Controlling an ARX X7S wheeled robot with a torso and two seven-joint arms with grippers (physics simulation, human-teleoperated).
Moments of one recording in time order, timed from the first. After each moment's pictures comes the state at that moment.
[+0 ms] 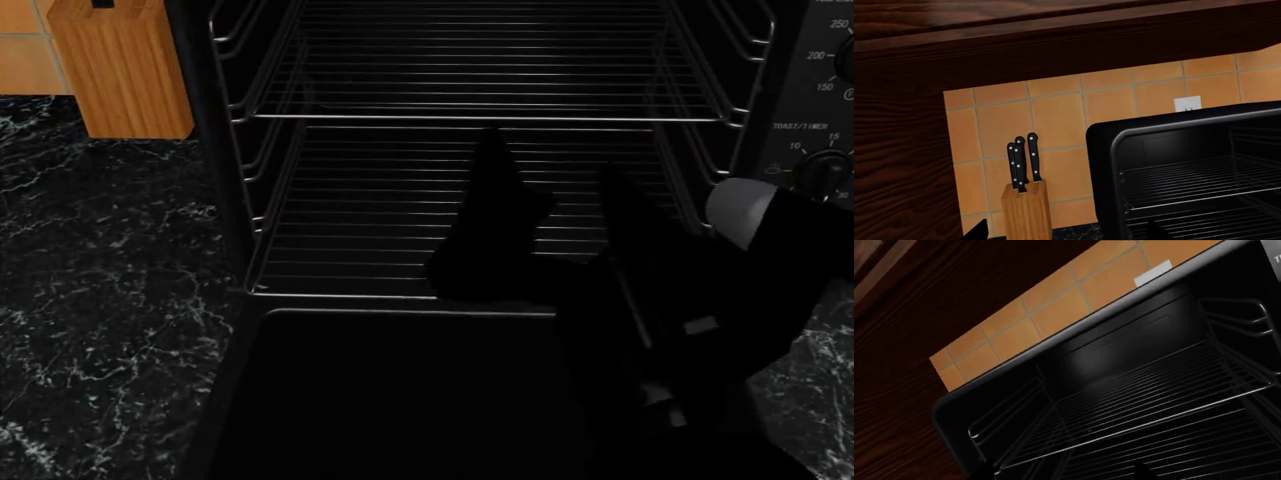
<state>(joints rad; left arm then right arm) -0.77 -1.28 0.71 0.99 -1.16 -0.19 -1.05 0.59 0.45 -0.13 -0.52 1.29 0.51 0.61</state>
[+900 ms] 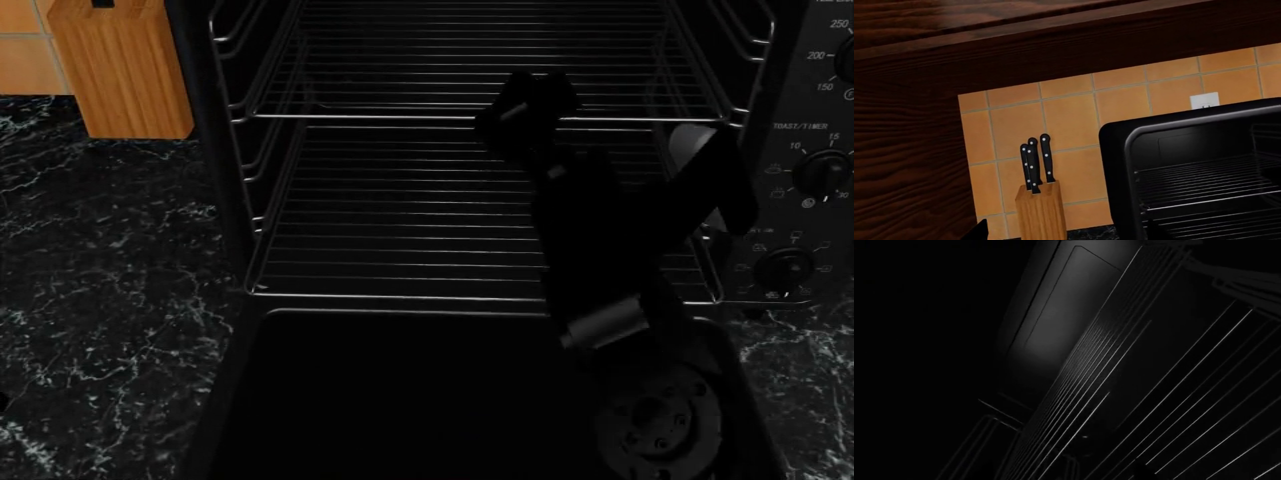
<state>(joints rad) -0.77 -1.24 0.72 0.97 -1.10 -0.23 -1.09 0.96 0.13 -0.10 0.57 1.28 0.27 0.20</state>
